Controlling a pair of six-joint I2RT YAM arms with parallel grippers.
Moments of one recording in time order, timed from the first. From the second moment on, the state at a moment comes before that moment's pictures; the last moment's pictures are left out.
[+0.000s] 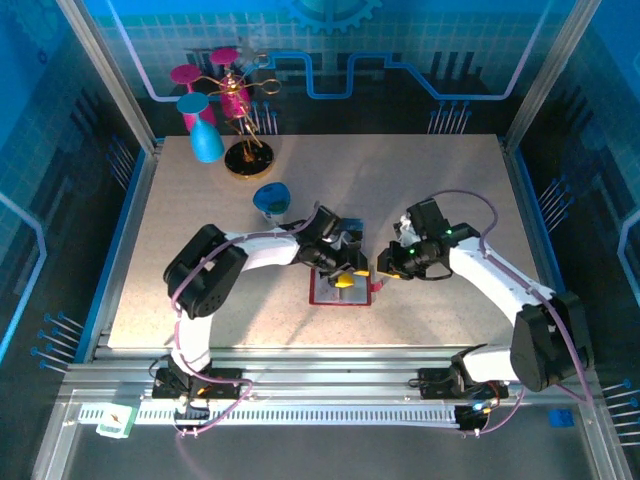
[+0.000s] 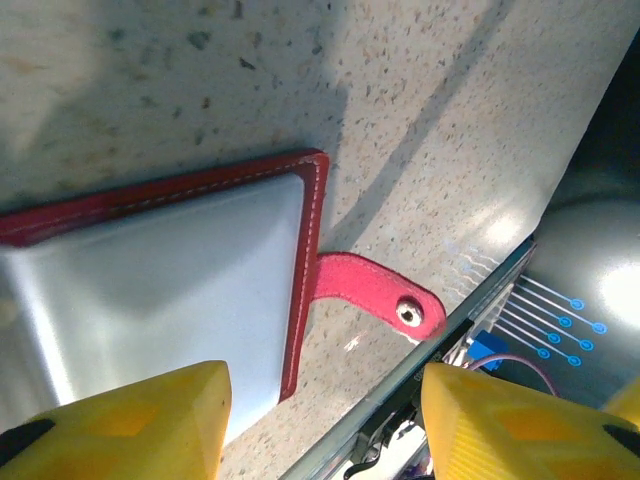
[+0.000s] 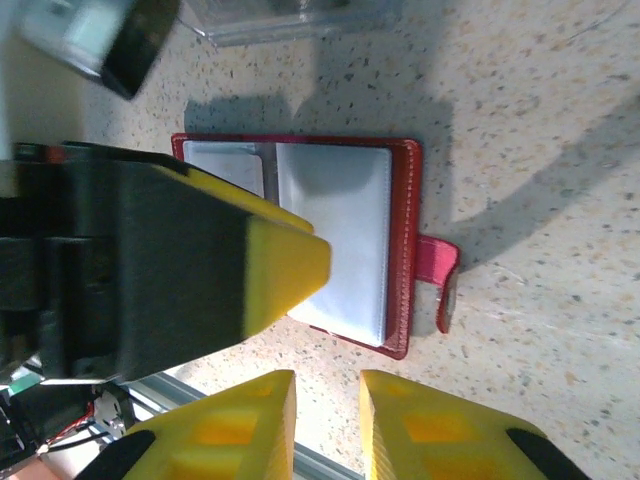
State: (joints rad) left arm -0.65 1.94 1.15 -0.21 0.69 -1.02; right arm 0.36 1.37 0.90 -0.73 -0.47 0.55
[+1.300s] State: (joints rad) left arm -0.54 1.74 0.88 -0.26 0.58 -0.97; right arm 0.55 1.84 1.01 -0.40 -0.63 0.68
